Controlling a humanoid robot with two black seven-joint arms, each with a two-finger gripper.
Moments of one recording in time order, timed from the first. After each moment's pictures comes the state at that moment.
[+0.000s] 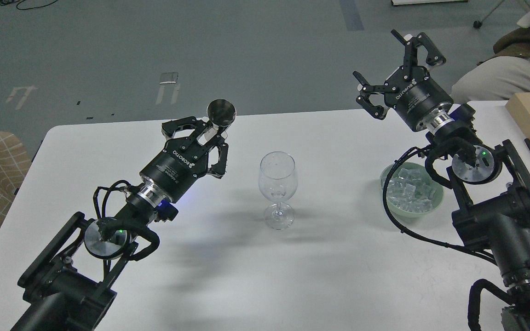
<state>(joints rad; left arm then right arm) -0.25 0.21 -1.14 -1.43 -0.10 -0.24 0.15 0.53 0.00 1.53 1.05 -0.51 0.36 -0.20</state>
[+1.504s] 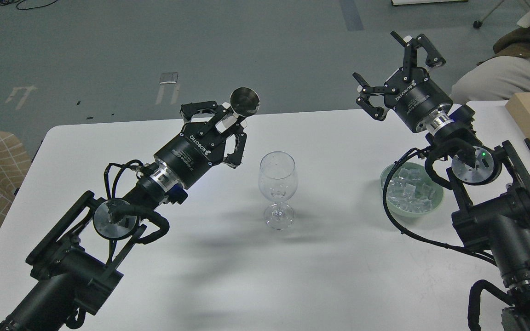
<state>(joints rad) -0.37 0.21 -1.06 -1.42 -0.07 -0.24 0.18 0.53 0.00 1.53 1.05 -0.51 0.36 -0.20</state>
